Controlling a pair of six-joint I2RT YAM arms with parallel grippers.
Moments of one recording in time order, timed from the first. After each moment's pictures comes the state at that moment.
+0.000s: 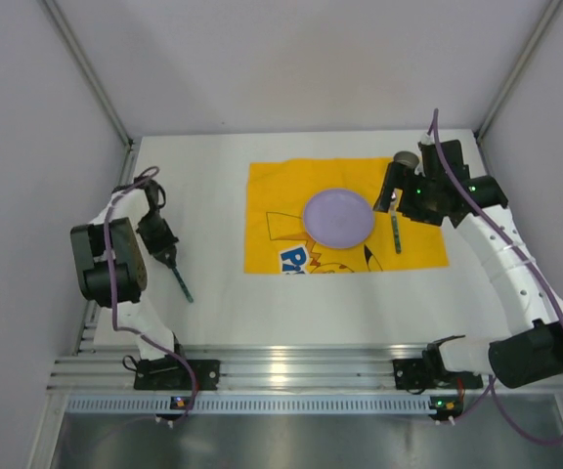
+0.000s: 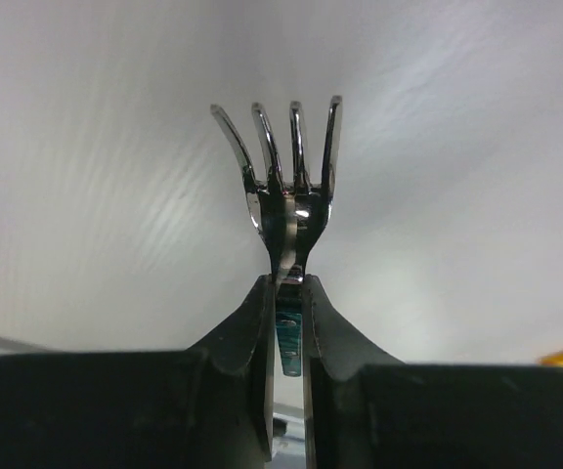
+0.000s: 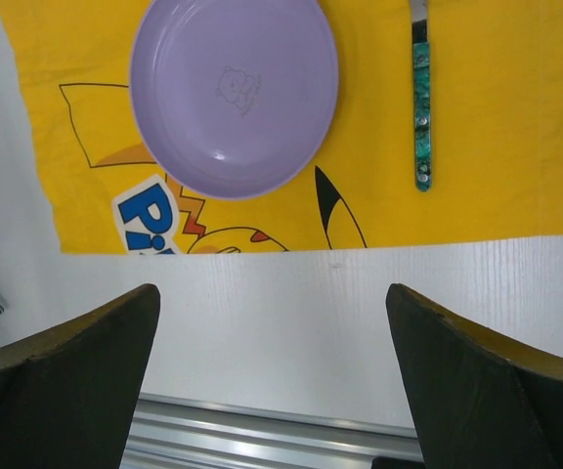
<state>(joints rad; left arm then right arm) 0.24 1.81 1.17 -0.96 -0.05 -0.37 0.26 1.29 1.38 -0.96 -0.02 0.46</state>
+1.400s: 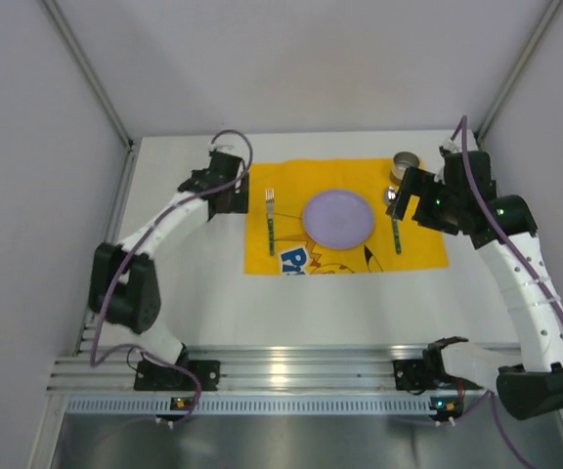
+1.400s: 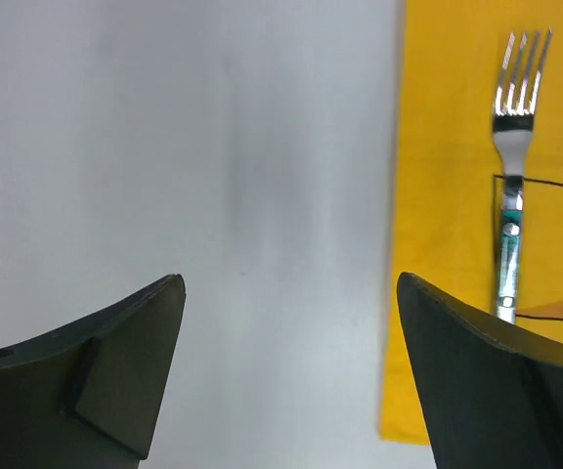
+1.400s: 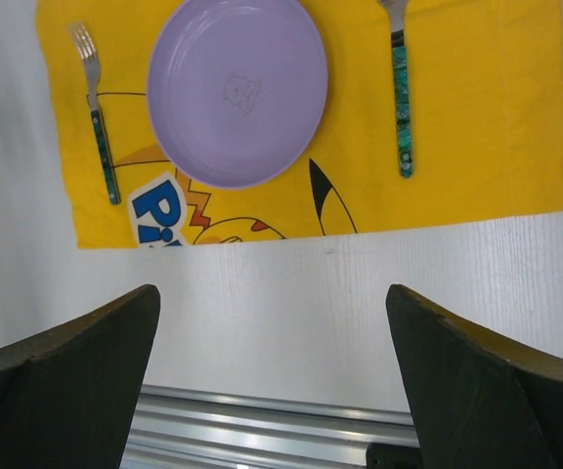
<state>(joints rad) -0.39 1.83 1.48 -0.63 -0.34 -0.29 0.23 1.15 1.38 -1.02 -0.01 0.46</state>
